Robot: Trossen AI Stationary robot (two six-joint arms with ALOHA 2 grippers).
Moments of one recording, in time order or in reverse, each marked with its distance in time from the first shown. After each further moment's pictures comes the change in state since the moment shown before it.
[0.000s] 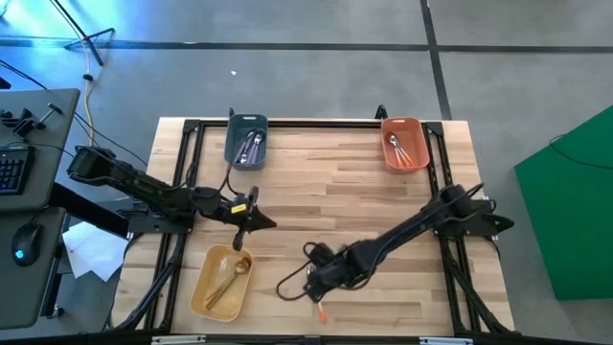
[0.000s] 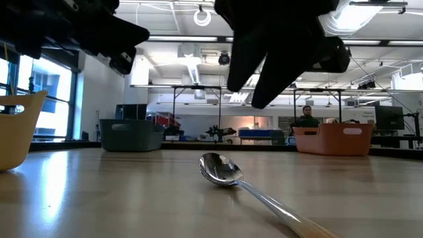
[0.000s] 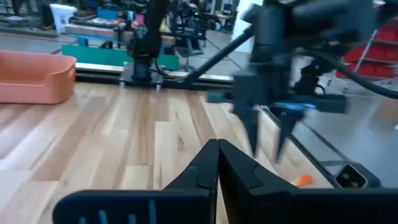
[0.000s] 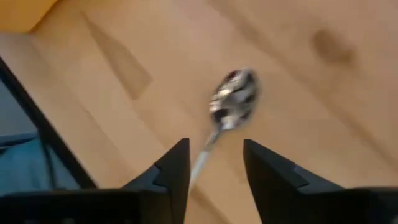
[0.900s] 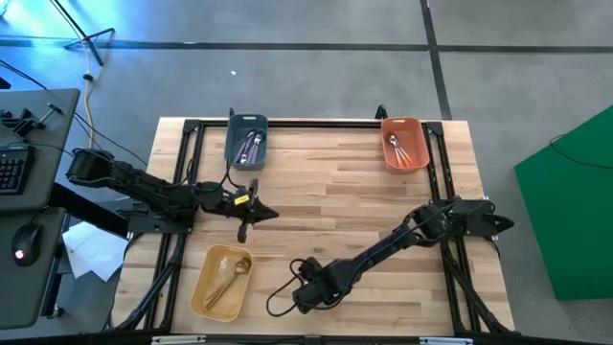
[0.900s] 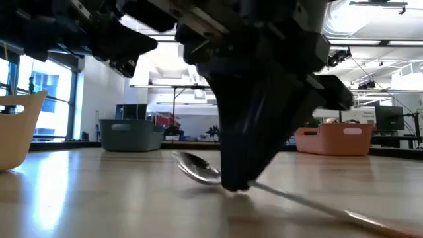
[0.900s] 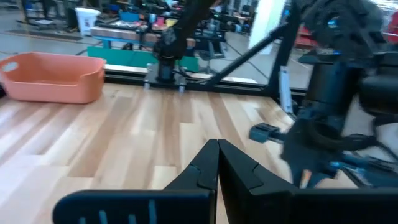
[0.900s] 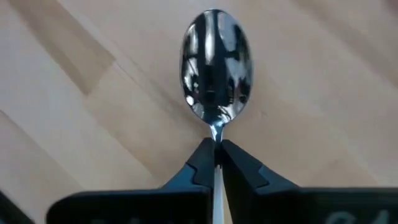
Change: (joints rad) left arm 0.086 0.000 0.000 -0.006 0.008 0.014; right arm 0.019 0.292 0.289 -0.172 -0.026 0.079
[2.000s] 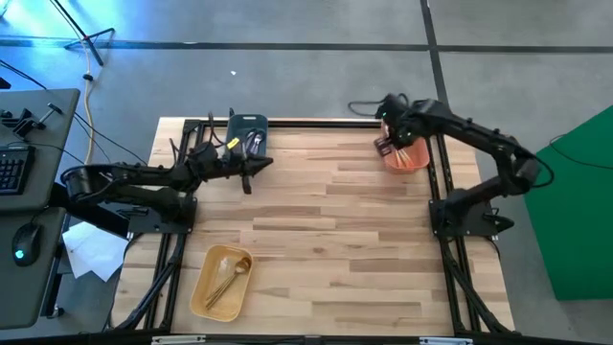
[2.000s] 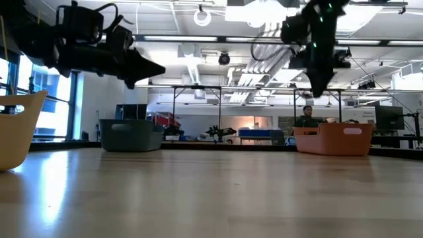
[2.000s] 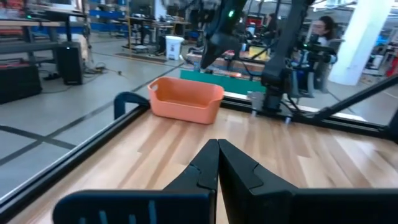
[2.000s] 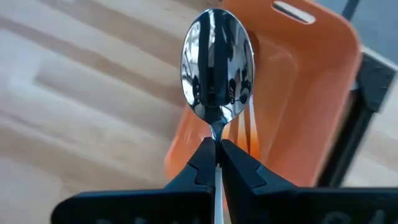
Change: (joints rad) left arm 0.610 0.000 -0.019 0.085 0.272 0.036; right arm -1.171 -0.927 -0.654 -0.305 0.101 -0.922
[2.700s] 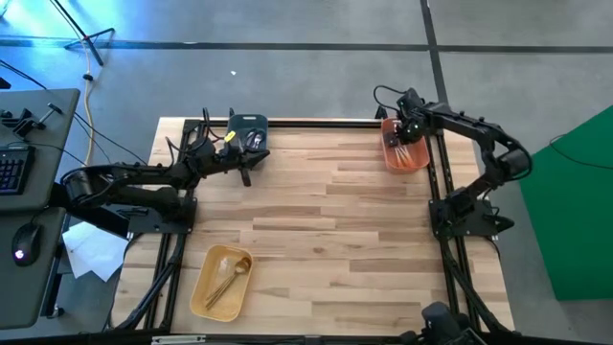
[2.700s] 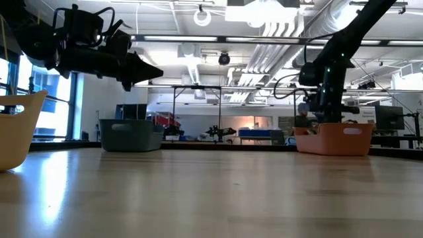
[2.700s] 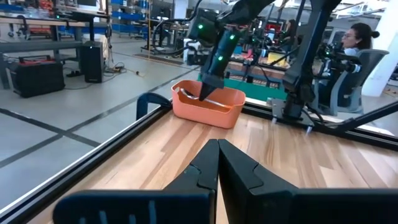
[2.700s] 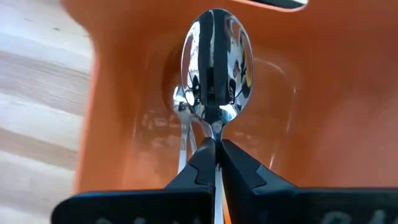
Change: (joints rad) left arm 0.085 0.000 0.000 0.005 0.001 -0.027; right arm -0.411 0.131 -0.300 0.502 -0.183 -0.232
